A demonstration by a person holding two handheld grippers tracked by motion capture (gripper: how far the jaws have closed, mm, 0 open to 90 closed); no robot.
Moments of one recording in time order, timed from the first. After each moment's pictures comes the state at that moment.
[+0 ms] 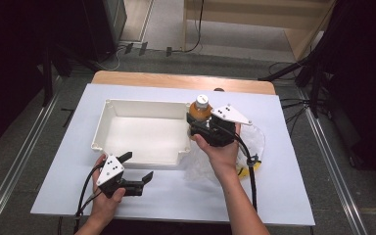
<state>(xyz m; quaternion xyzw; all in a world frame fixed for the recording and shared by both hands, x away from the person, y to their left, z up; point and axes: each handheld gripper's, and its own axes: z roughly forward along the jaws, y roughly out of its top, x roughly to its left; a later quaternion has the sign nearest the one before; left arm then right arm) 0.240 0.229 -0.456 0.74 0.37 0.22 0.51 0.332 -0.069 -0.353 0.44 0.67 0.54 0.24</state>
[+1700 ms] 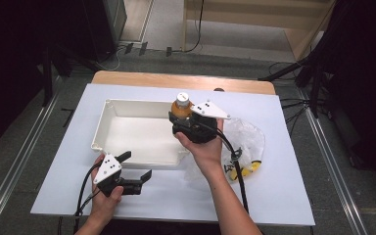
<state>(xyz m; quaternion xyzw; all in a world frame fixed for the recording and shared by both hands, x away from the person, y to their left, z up) 0.242 0.233 -0.456 0.73 0.38 0.21 0.52 0.339 -0.029 -0.349 0.42 0.69 0.54 0.23</state>
